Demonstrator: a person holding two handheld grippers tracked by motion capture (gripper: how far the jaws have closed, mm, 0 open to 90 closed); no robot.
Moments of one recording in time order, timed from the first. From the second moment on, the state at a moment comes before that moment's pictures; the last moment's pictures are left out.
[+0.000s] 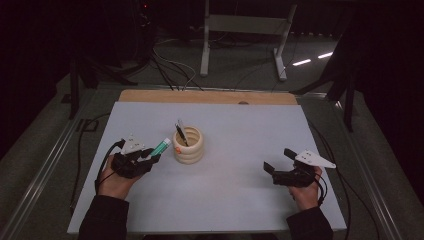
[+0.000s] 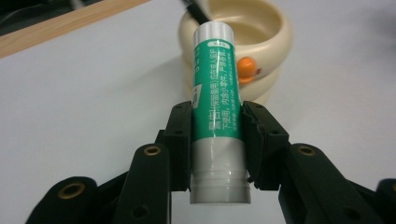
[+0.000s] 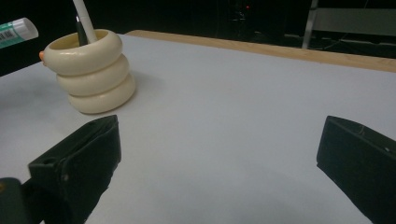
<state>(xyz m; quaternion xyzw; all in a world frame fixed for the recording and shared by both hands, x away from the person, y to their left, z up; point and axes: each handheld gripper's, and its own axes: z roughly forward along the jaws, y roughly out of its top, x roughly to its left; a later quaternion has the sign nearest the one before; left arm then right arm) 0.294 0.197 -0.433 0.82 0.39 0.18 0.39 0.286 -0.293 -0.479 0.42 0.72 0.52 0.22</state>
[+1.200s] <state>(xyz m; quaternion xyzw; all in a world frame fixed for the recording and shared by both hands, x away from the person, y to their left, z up) 0.323 0.192 -0.404 0.82 0.36 0.16 0.41 0.287 -0.296 -0.478 0.42 0.71 0.53 0.21</state>
